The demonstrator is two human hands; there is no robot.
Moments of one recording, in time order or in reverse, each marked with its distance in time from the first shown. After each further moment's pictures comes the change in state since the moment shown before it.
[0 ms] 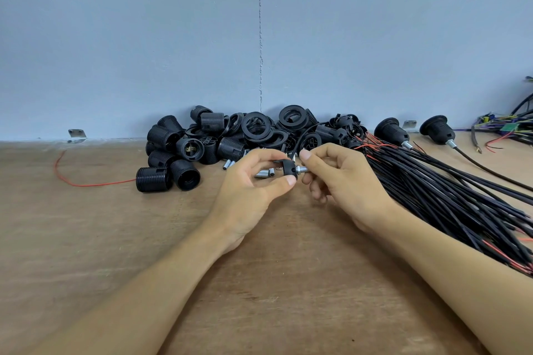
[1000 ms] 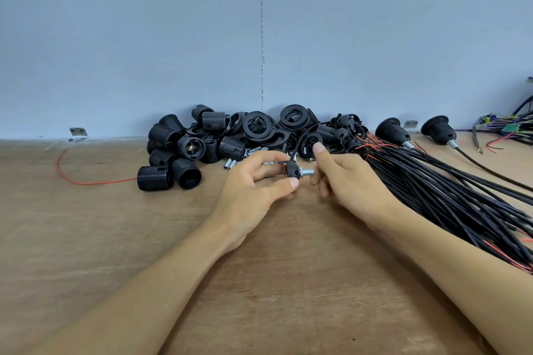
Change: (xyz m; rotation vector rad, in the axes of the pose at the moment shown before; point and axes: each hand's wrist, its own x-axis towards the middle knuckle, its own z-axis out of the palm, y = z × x) left_hand 0.002 -0.003 0.000 -0.121 -0.039 -0.051; right_hand 0.003 -0.001 -0.008 -0.394 0.005 0.044
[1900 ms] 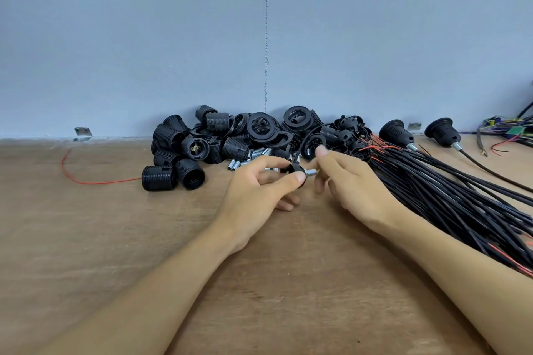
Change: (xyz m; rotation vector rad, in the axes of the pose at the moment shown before) left_hand 0.000 0.000 0.004 0.028 0.026 -0.061; right_hand -0.006 -0.001 -0.001 -0.035 -0.030 -0.083
